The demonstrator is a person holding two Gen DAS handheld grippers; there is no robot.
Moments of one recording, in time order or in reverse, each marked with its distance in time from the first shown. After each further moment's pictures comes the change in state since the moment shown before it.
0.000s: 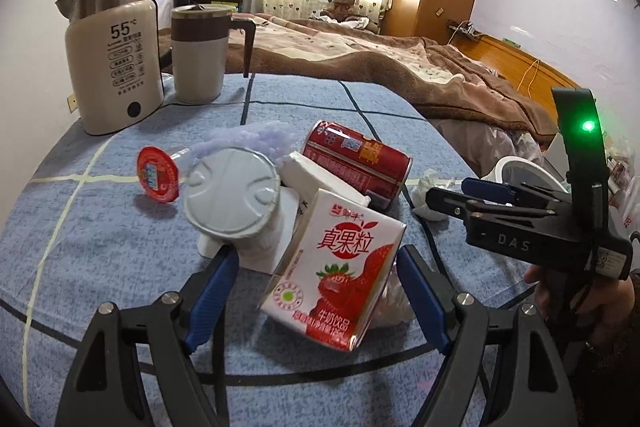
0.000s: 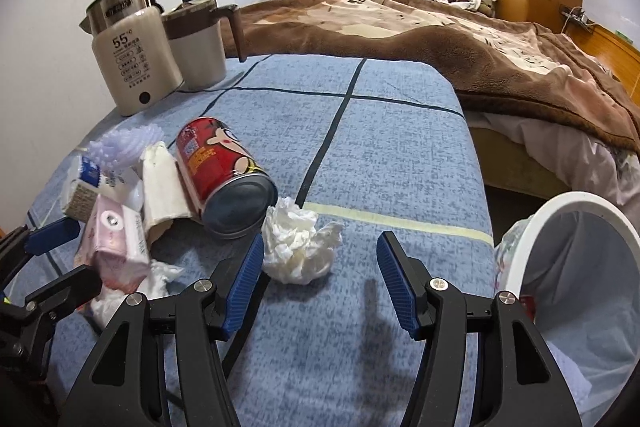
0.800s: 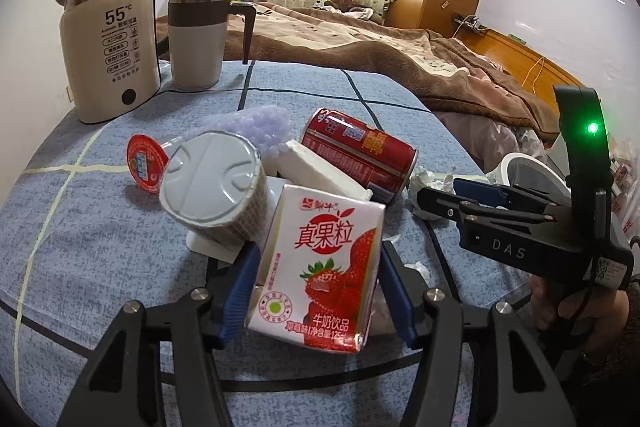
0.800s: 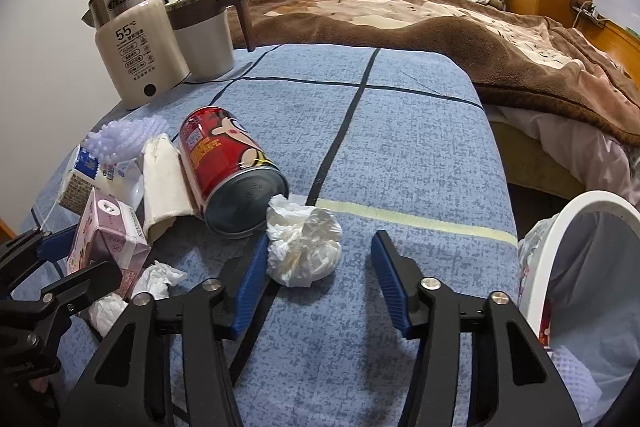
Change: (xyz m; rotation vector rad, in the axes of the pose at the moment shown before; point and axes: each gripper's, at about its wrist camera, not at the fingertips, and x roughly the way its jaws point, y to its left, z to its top) left arm 0.008 0.001 0.003 -0.026 0.031 0.002; right arm 0.012 0.005 0.000 -0.005 0.021 0.045
